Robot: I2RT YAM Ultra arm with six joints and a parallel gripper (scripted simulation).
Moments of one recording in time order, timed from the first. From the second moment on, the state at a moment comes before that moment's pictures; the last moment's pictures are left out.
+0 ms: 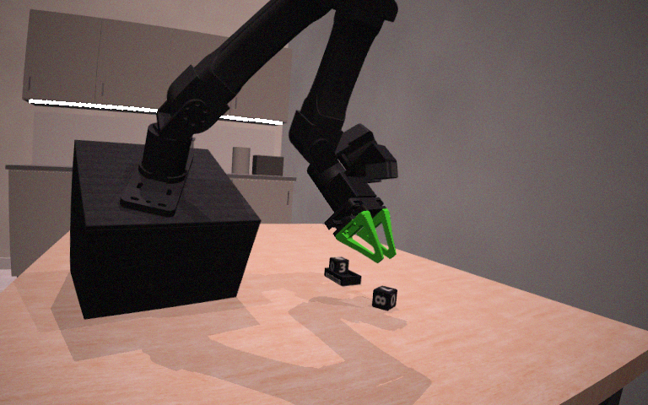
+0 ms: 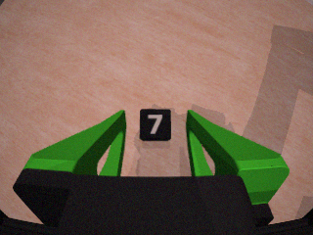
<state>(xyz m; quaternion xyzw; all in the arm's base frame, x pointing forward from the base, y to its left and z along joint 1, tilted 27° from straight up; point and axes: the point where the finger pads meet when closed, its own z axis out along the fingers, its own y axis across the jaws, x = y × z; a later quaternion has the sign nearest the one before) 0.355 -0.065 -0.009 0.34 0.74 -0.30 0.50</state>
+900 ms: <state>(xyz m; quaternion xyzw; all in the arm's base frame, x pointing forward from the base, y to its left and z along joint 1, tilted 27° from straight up) 0.360 -0.081 -0.045 0.33 0.74 -0.30 0.49</state>
